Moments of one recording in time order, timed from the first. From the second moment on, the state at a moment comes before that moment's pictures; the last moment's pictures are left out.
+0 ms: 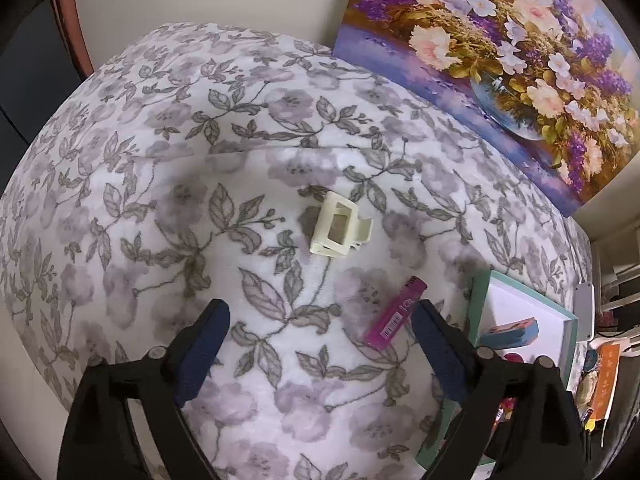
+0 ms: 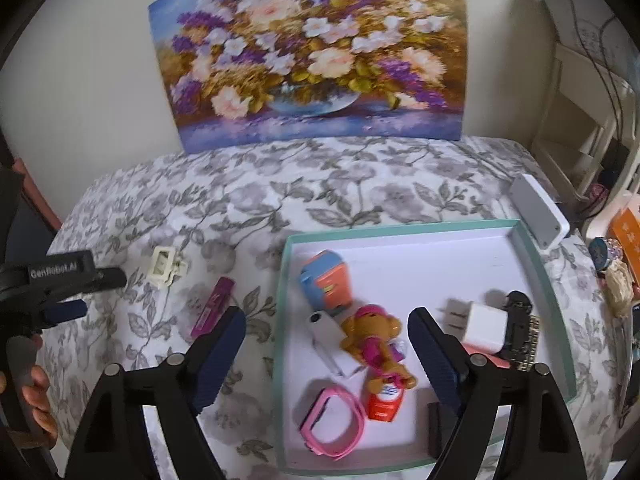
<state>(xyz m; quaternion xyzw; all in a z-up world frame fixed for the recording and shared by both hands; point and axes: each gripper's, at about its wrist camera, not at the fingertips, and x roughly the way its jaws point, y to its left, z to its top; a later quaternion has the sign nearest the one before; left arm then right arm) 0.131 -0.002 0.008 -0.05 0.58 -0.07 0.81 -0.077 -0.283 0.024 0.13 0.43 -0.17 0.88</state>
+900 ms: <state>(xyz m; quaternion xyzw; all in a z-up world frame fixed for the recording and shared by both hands) 0.169 0.032 -0.009 -0.05 0.57 -0.08 0.81 -0.015 -0.215 0.001 0.15 0.45 -0.09 0.88</state>
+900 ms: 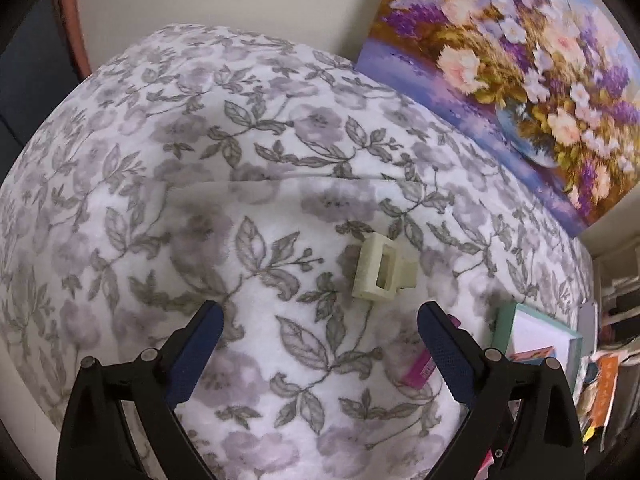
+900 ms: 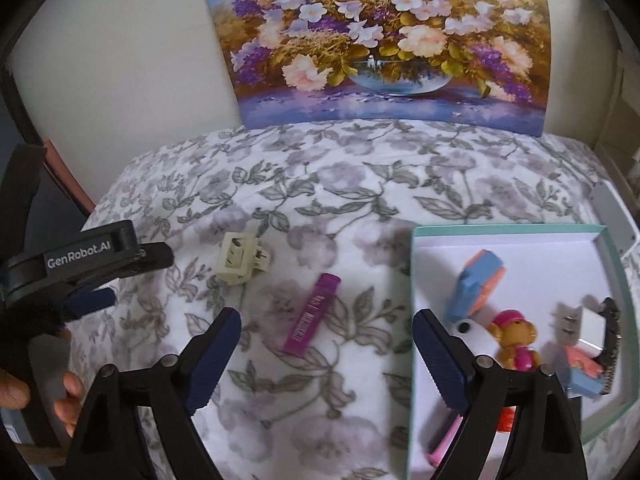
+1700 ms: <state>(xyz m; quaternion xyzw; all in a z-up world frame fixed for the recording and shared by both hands) 0.196 -0.016 -0.051 -0.03 0.59 -0.14 0.79 0.039 -0.212 -0.067 0.15 0.52 -0.09 0.84</state>
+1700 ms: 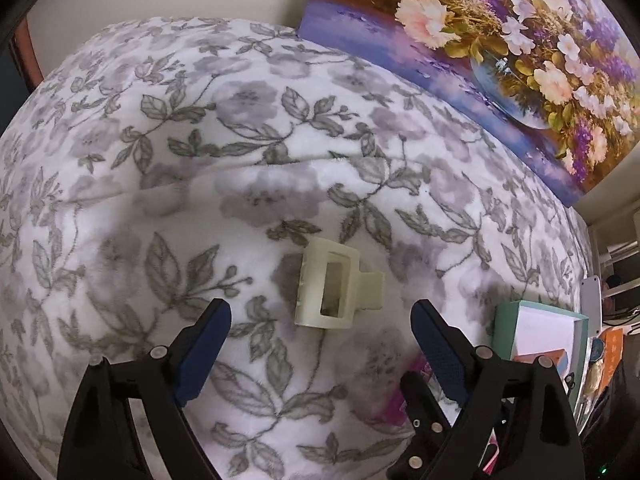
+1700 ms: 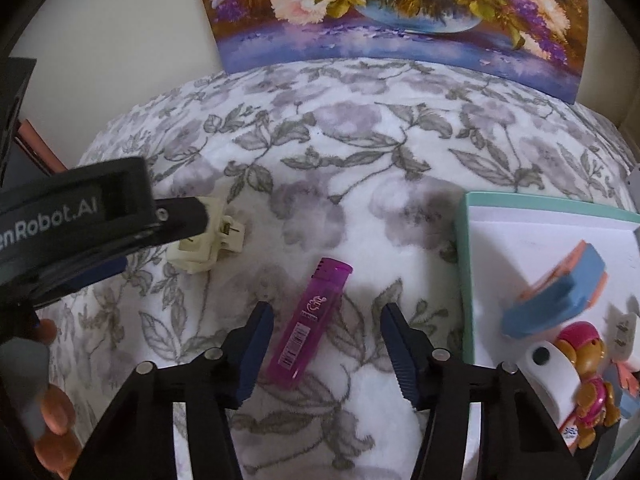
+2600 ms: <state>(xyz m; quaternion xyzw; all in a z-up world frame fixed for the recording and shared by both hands) 0.208 -0.029 -0.077 -0.02 0.60 -0.14 0.79 0.055 -0.217 -0.079 0.12 0.52 -0.10 0.84</state>
